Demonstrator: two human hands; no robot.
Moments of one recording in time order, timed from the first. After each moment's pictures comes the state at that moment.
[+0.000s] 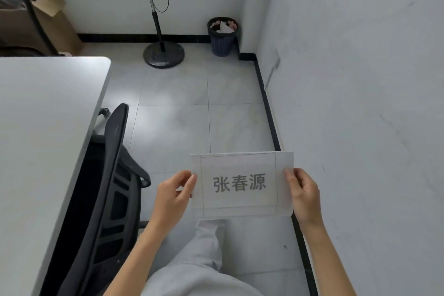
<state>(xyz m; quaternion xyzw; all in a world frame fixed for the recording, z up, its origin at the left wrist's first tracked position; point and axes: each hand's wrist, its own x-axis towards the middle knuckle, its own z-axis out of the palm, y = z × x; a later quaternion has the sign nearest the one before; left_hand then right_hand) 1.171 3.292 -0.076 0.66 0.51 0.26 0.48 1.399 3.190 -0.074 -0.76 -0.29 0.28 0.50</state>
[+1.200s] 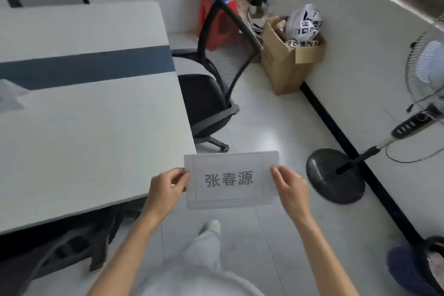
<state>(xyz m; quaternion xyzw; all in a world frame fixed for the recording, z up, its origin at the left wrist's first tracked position) 1.178 3.895 -0.081 0.18 0.85 0.46 0.19 1.332 4.105 -0.074 -0.38 -0.80 0.42 0.18</state>
